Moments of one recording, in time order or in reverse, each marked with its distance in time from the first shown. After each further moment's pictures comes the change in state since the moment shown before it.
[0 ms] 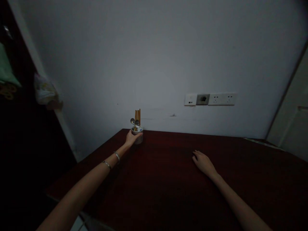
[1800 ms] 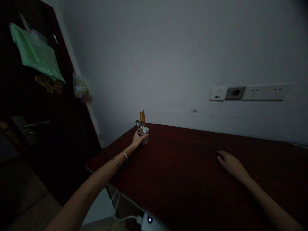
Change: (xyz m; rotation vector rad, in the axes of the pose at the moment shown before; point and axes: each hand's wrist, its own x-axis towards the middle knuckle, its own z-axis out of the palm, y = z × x) left_hand -0.041 -0.044 -0.076 -0.038 0.070 -0.119; right_hand 0.004 0.015 0.013 0.005 -0.052 -0.012
